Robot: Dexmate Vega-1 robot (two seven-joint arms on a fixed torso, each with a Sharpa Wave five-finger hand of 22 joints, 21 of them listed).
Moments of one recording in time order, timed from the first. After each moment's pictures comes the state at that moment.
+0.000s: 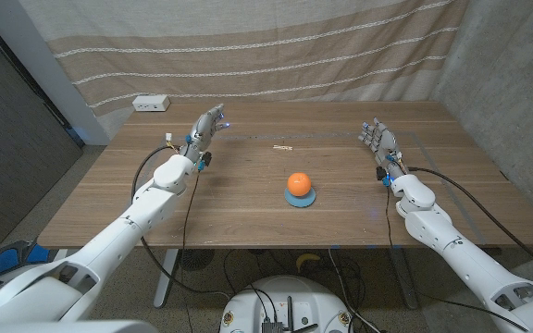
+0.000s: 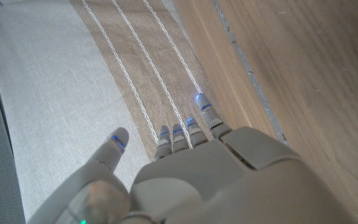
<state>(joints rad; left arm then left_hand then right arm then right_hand) 0.76 0.56 0.43 -1.34 -0.44 -0.25 0.08 0.05 0.08 0.71 0.01 0.22 0.06 -0.04 0.18 0.17 0.02 -0.02 0.20 0.17 0.06 0.03 0.20 0.17 0.00 0.09 0.78 0.17 -0.87 -0.50 -0.34 -1.23 0.63 0.41 0.00 0.19 0.12 0.46 0.00 0.18 0.33 0.06 0.20 0.18 0.29 0.02 0.21 0.20 0.15 0.00 0.24 0.32 0.19 0.01 0.50 0.17</state>
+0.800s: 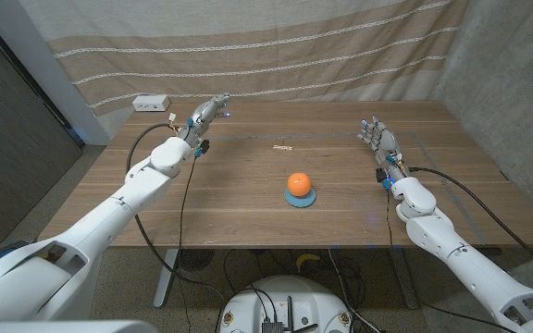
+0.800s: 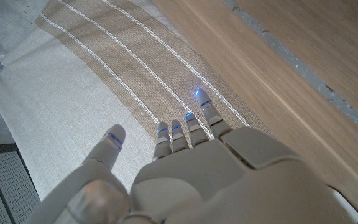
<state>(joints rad) 0.67 0.64 0.48 -1.39 -0.31 -0.19 0.08 0.06 0.07 0.71 -0.03 0.21 0.10 -0.04 0.19 0.17 0.06 -0.02 0.21 0.17 0.08 0.03 0.20 0.17 0.03 0.10 0.77 0.17 -0.92 -0.52 -0.34 -1.30 0.58 0.45 -0.05 0.19 0.12 0.46 -0.03 0.18 0.35 0.07 0.20 0.18 0.30 0.03 0.22 0.20 0.16 0.00 0.25 0.30 0.21 0.01 0.49 0.17</state>
